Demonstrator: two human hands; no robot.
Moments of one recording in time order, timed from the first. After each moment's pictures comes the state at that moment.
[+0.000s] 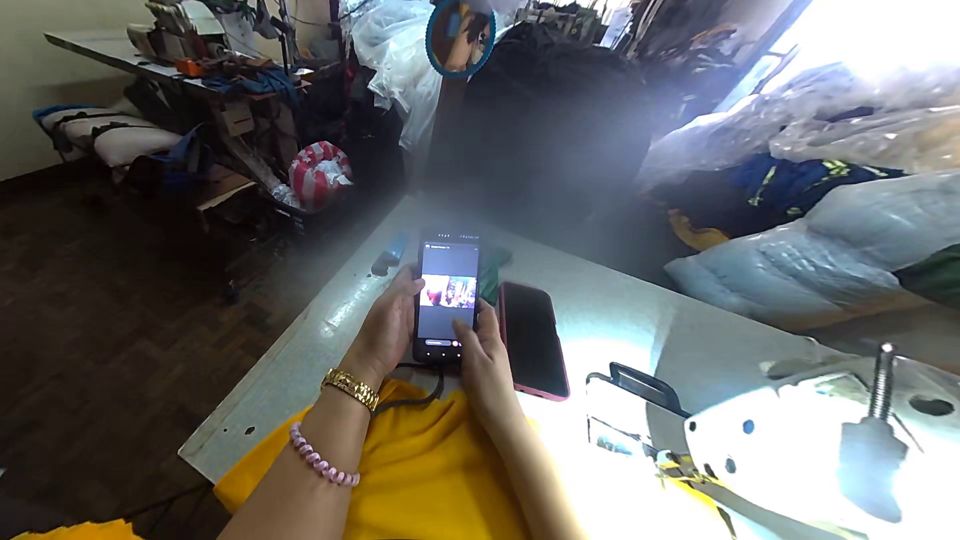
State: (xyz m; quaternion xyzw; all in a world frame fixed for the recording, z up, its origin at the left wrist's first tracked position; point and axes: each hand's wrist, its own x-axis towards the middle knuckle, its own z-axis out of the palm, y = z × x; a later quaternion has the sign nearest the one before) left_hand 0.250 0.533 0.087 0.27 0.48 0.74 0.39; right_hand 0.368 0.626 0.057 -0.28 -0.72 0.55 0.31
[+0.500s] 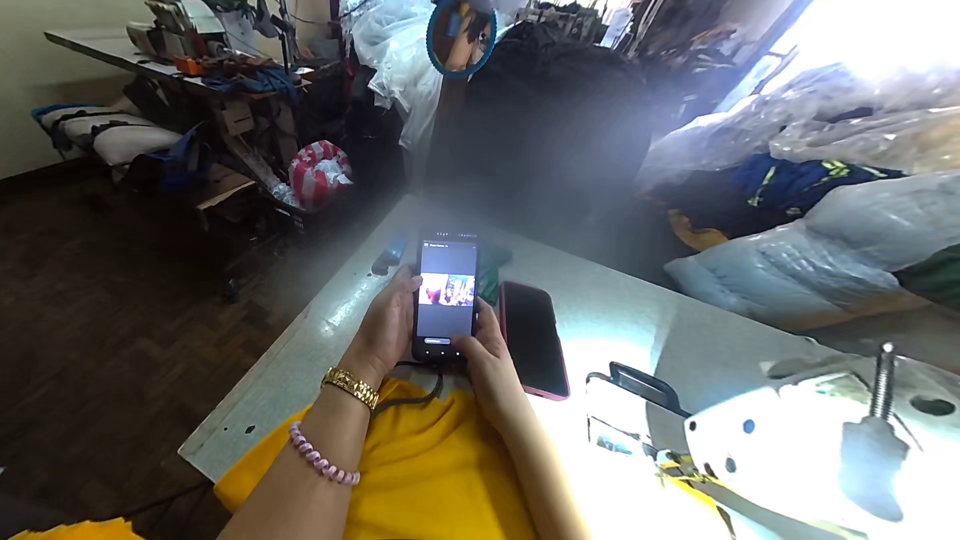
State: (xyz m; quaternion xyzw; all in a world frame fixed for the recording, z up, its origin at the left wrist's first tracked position) left_hand 0.250 0.534 0.088 0.26 0.48 0.75 0.38; right_hand 0.374 0.638 0.056 -0.23 -0.68 0.65 0.25
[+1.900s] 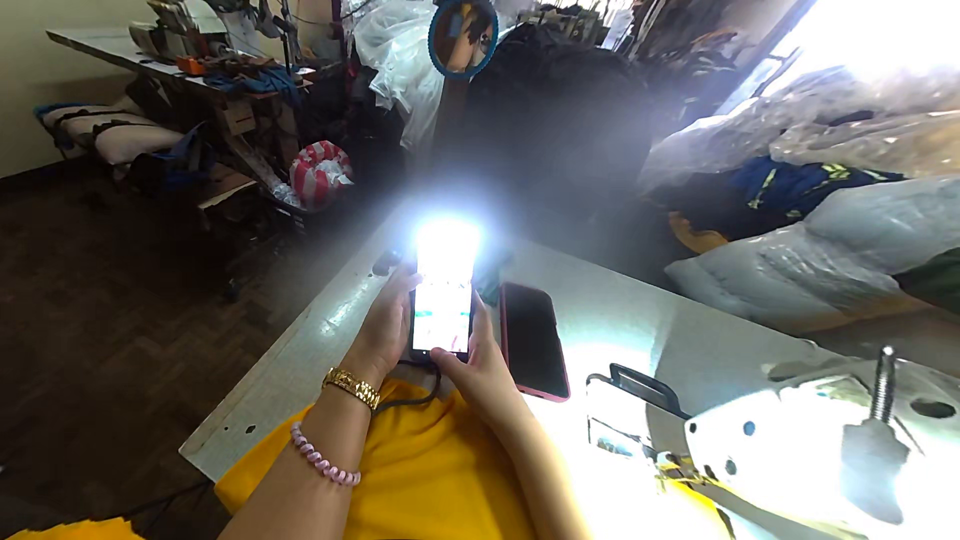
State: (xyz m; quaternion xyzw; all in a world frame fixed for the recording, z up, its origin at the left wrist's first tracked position) left_hand 0.251 0.535 0.088 0.21 0.50 0.76 0.36; right_hand 0.376 0.635 0.056 -0.21 -0.76 0.58 0.21
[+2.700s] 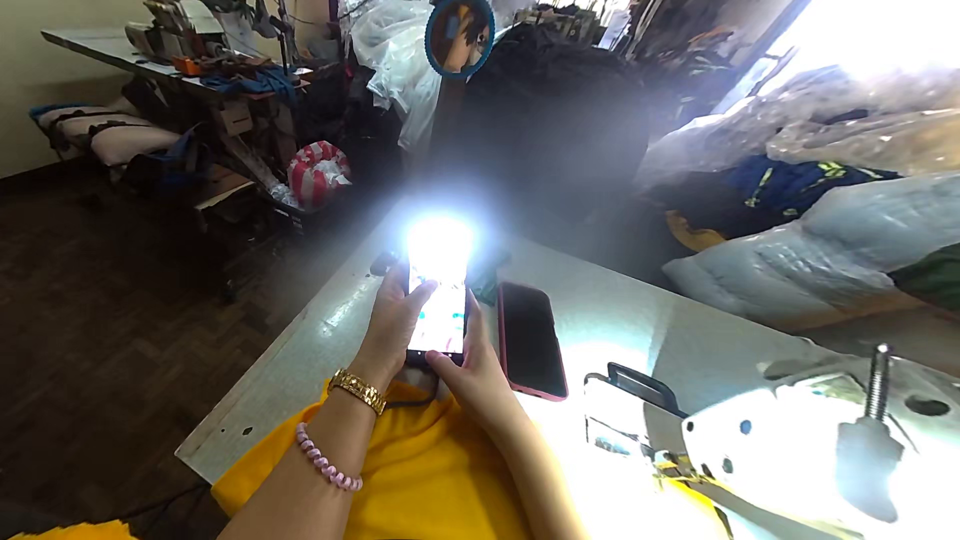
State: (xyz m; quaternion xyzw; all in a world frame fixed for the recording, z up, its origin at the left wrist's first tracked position) left_hand 0.262 0.543 0.086 0.20 0.56 0.76 0.27; right_hand 0.375 0.630 0.057 -0.21 -0.76 0.57 0.21
